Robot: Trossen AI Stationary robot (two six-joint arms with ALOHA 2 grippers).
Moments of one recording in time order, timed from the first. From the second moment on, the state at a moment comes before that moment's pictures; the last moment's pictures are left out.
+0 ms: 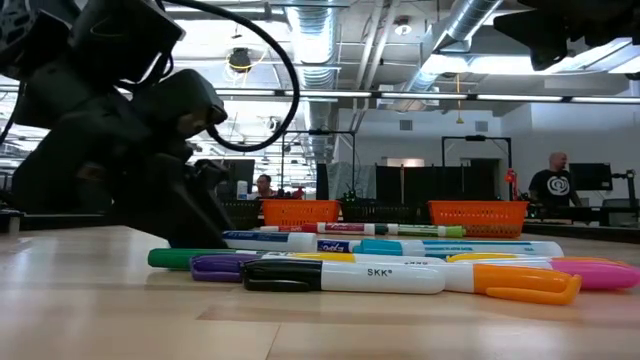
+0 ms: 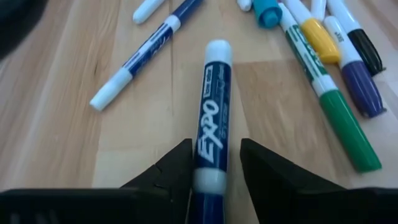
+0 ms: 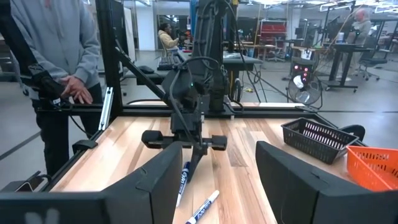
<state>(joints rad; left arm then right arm) -0.41 1.78 0.52 0.56 -0.23 -0.12 0.62 0.74 0.24 0.47 0.60 -0.05</state>
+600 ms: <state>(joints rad) -0.40 1.78 0.52 0.55 -0.23 -0.11 0.62 0.74 0.24 0.47 0.60 -0.05</state>
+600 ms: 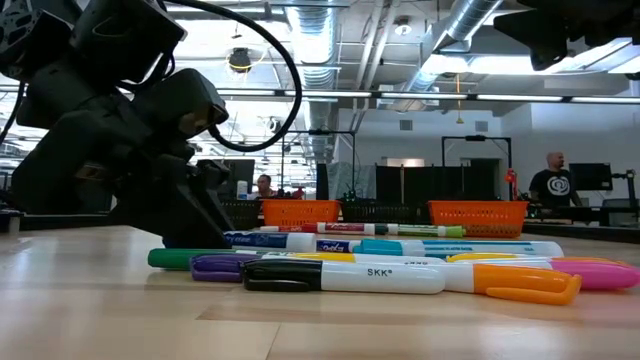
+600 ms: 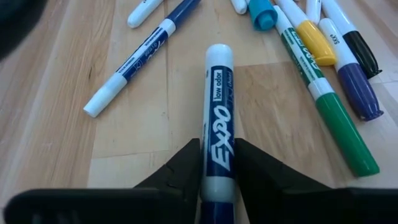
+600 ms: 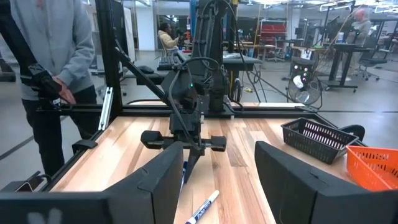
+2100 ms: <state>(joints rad) -0.41 1.39 0.52 0.44 -0.62 -0.17 0.56 0.74 0.24 0.60 0.60 -0.03</state>
